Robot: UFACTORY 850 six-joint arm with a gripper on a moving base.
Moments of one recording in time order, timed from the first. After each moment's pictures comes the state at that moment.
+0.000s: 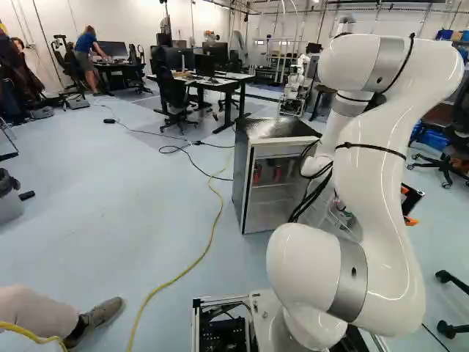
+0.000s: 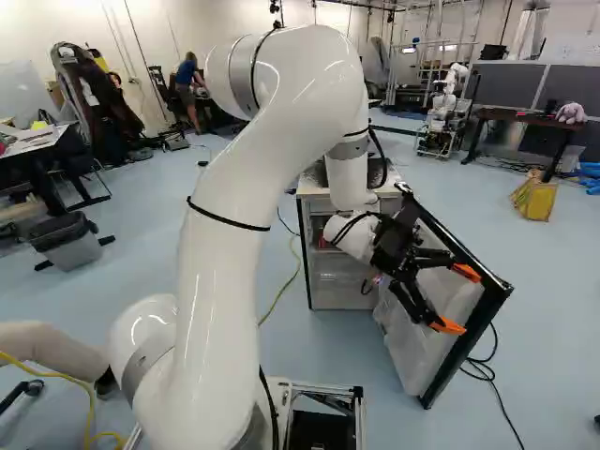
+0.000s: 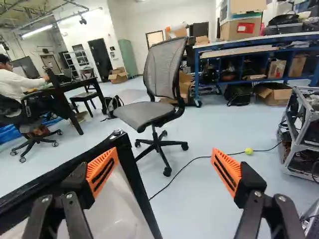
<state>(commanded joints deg) -31.1 -36.9 -44.8 90.5 82.7 0.0</state>
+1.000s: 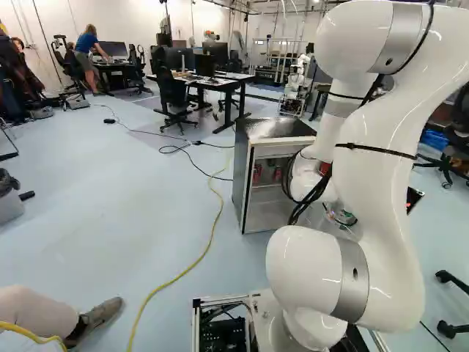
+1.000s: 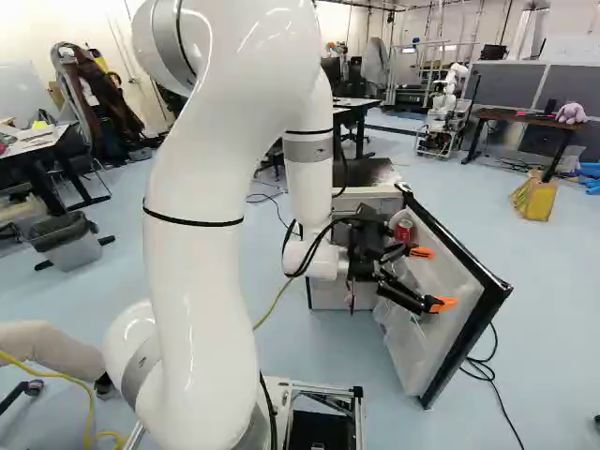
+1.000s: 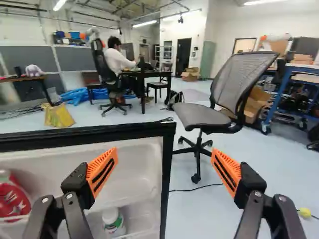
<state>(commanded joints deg) -25.7 -26.0 -24.2 61.4 84.6 0.0</state>
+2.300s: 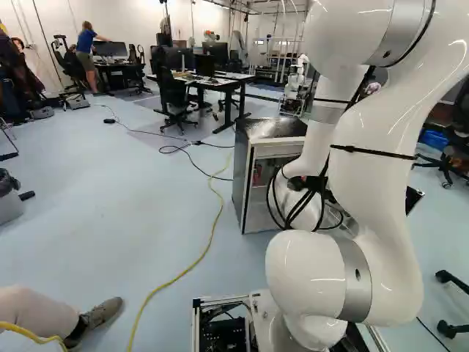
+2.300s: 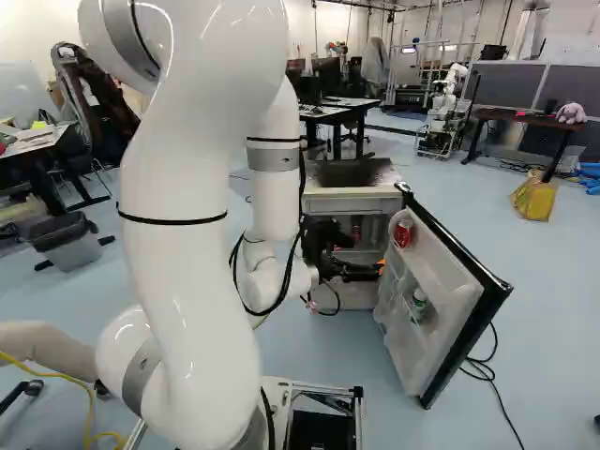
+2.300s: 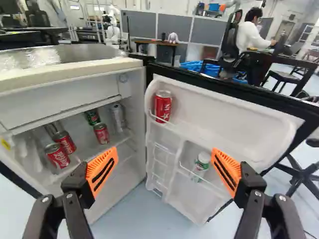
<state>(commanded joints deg) -19.0 -24.3 -13.6 22.3 81.9 0.0</state>
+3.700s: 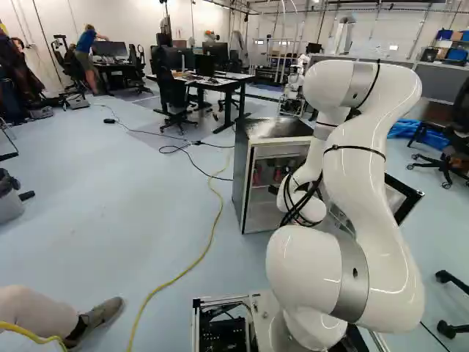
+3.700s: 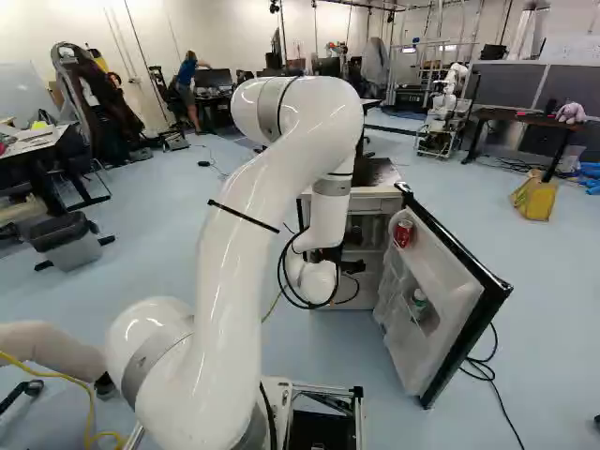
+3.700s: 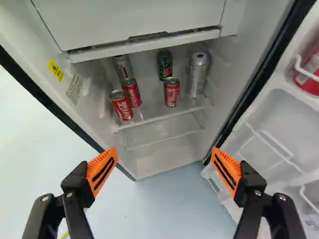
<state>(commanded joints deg) -27.5 -49.3 -37.8 -16.5 69.8 0.0</state>
